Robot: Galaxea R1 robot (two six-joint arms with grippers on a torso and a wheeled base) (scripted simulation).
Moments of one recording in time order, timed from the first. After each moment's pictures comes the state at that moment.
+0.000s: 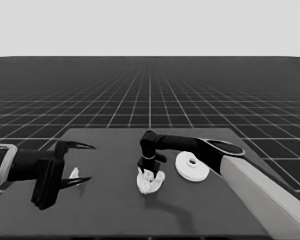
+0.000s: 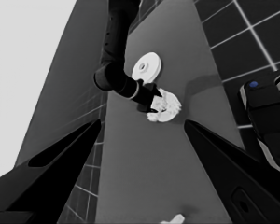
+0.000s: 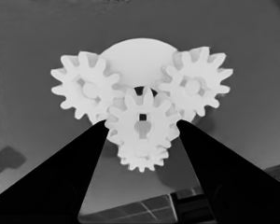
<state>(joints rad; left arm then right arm) -0.34 1.75 -0.42 0.31 0.68 0.35 -0.10 3.11 -1.84 -0.27 -1.49 1.72</state>
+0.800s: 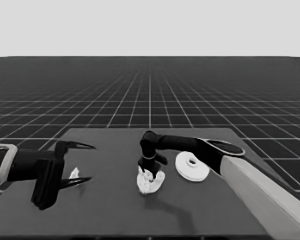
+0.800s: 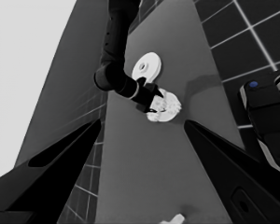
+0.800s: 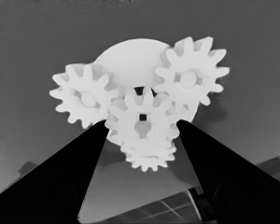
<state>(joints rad) -0.34 1.75 -0.42 0.31 0.68 0.35 -0.10 3.11 -1.84 -0.27 -1.49 1.89</state>
